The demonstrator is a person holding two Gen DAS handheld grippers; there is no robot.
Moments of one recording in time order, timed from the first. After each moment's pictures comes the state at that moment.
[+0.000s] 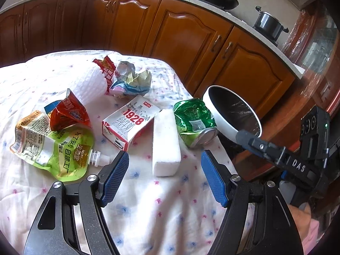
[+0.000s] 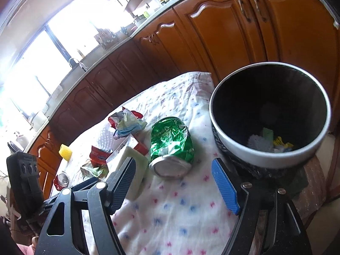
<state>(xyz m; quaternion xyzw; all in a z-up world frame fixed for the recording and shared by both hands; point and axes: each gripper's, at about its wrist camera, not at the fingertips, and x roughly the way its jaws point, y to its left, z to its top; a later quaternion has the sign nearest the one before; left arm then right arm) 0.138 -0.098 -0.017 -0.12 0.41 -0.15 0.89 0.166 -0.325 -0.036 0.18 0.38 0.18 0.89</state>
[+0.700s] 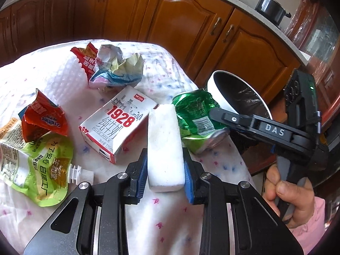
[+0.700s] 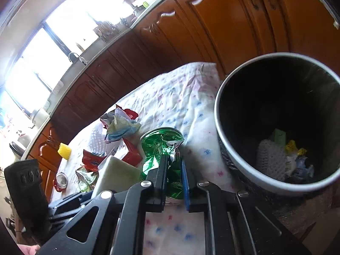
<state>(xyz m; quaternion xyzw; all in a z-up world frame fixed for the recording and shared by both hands) 0.174 -0.117 -0.041 -0.09 0.44 -0.17 0.88 0.200 -0.324 -0.051 0.18 0.40 0.20 0.87</state>
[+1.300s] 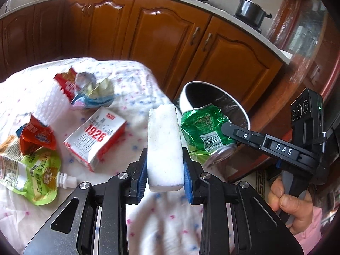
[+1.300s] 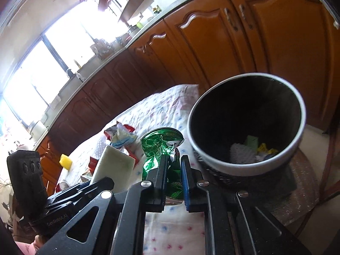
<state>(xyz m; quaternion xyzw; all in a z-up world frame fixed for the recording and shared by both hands) 0.158 -0.141 -0.004 -0.08 0.40 -0.21 0.89 0.153 -0.370 -0.018 0.20 0.35 0.16 0.90</state>
